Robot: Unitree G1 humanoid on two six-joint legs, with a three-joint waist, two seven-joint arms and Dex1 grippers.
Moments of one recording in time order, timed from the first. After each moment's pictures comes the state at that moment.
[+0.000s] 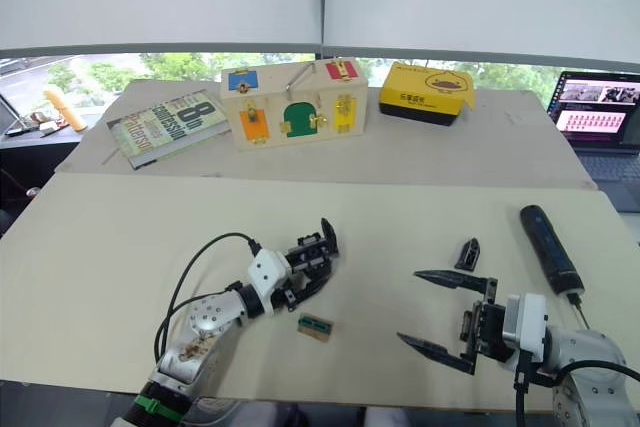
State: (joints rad) left arm -0.12 0.25 -0.27 0.03 -0.10 -0.05 -0.61; right arm 0.27 -0.64 -0.26 -0.30 0.60 -0.23 1.28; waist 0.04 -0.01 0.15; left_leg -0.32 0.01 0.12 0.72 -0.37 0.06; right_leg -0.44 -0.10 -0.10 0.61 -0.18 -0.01
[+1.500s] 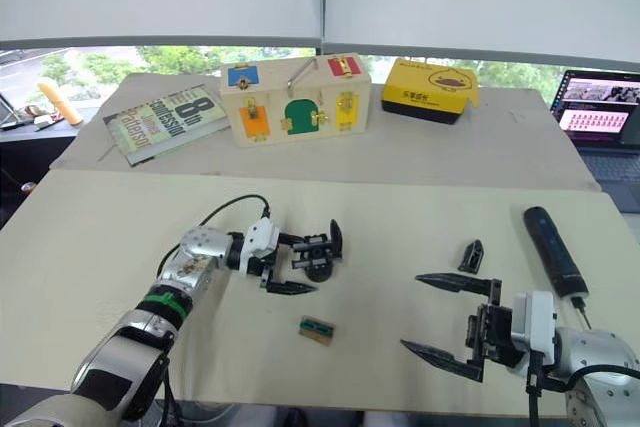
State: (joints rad) left arm -0.67 0.32 -0.25 0.79 -0.18 -0.32 -1.43; right arm 0.33 -0.69 -0.29 -0.39 0.66 -0.14 1.26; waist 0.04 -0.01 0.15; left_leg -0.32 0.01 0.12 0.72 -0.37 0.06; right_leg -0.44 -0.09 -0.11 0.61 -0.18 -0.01
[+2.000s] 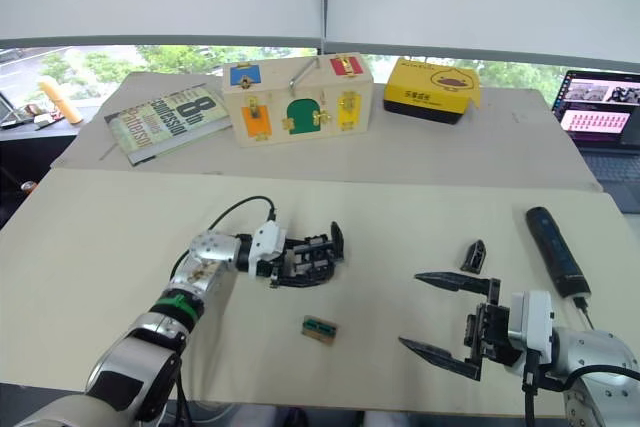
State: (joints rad) left arm -0.62 0.28 -0.18 0.76 -0.17 -0.40 -1.37; right arm 0.33 -0.69 -0.29 -0.39 0.65 -0.13 1.24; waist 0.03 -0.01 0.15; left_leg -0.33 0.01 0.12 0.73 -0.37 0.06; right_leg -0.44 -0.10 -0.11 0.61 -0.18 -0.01
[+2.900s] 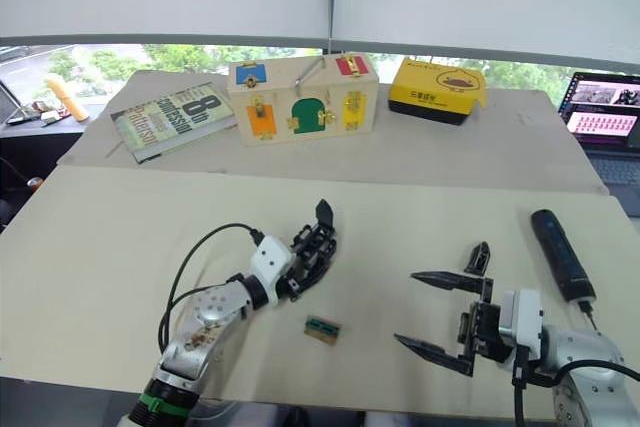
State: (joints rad) left arm -0.13 0.17 -0.26 -0.11 0.00 0.19 -0.55; right arm 0.28 -0.65 -0.25 -0.34 0.61 -0.15 1.26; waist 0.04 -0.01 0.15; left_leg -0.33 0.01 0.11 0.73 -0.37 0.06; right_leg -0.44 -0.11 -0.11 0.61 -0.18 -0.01
